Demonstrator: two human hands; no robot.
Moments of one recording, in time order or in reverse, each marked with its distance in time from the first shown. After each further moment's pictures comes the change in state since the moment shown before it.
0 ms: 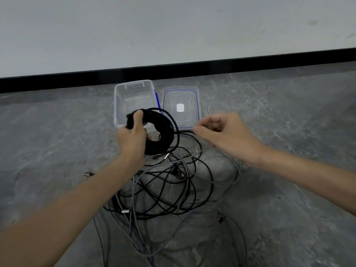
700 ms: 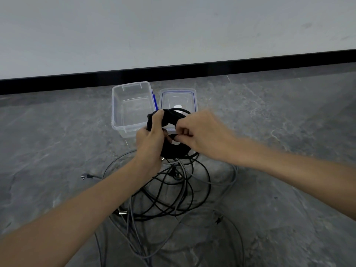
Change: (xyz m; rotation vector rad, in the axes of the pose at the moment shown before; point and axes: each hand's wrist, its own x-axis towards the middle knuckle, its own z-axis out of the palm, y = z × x) left_hand -0.042 0.010 0.025 -0.078 -0.269 -0.107; right_hand 0.023 -0.011 0.022 -0.794 -0.083 -0.415
